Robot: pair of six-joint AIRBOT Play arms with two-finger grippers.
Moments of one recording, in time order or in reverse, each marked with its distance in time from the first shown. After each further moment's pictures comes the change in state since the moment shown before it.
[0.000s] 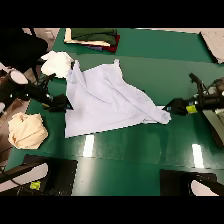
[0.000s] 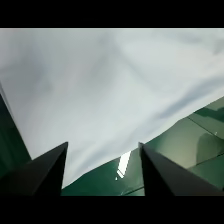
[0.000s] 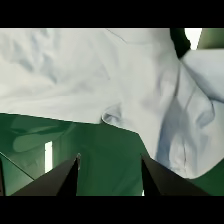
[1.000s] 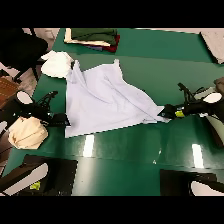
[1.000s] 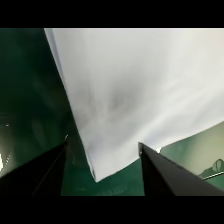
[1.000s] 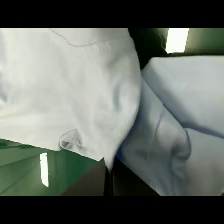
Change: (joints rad) left arm 0.004 0.116 -0.240 0.126 0.101 0.064; right arm 0.056 -0.150 -0.031 -0.003 -0.151 -0.053
